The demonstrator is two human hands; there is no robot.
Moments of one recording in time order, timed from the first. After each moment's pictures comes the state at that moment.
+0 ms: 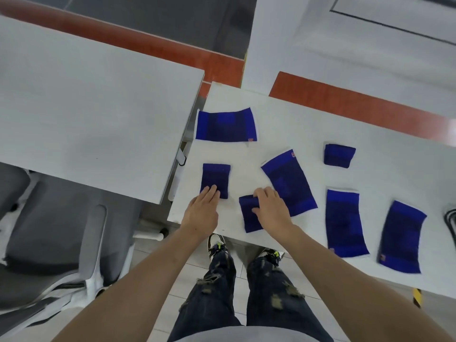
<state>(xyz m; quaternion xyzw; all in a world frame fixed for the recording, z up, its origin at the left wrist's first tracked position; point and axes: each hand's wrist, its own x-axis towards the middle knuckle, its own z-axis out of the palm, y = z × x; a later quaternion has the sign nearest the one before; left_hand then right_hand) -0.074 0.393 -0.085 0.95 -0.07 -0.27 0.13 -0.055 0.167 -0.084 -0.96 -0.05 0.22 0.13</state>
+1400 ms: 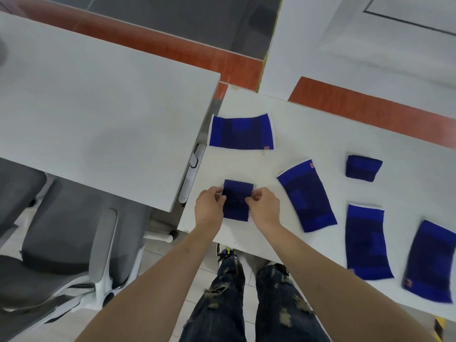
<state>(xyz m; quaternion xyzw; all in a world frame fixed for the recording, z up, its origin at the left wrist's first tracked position) -0.031 0.391 -0.090 0.86 0.27 -0.17 0.40 -0.015 0.237 -0.099 -0.86 0.23 0.20 0.41</state>
